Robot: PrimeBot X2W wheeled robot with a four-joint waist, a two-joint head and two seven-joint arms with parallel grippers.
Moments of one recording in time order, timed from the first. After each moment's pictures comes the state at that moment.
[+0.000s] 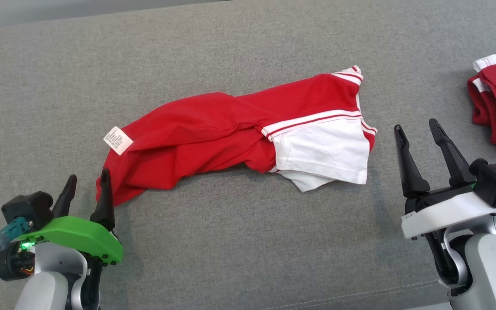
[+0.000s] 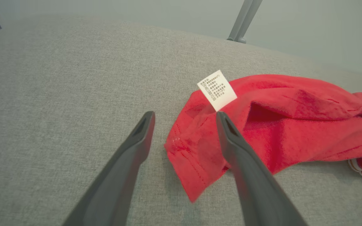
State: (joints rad) left arm -0.16 0.26 -0.15 0.07 -0.53 0.09 0.05; right arm -0.17 -0.18 0.07 -0.03 0.29 0.13 -0.12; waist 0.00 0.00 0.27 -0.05
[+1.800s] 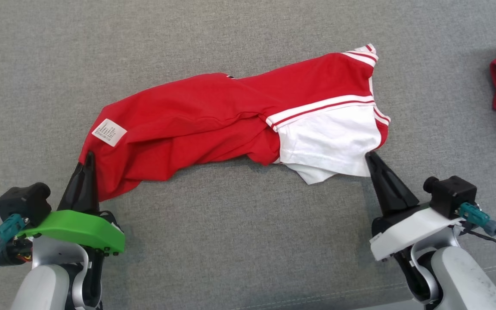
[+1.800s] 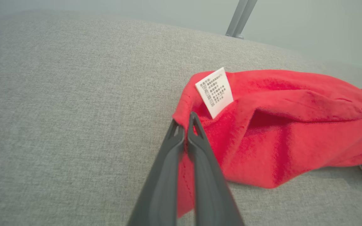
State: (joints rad) left arm -0.17 0.27 -0.18 0.00 -0.54 0.11 0.02; right arm -0.18 -0.18 0.23 0.10 0.37 0.13 -0.14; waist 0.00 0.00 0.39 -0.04
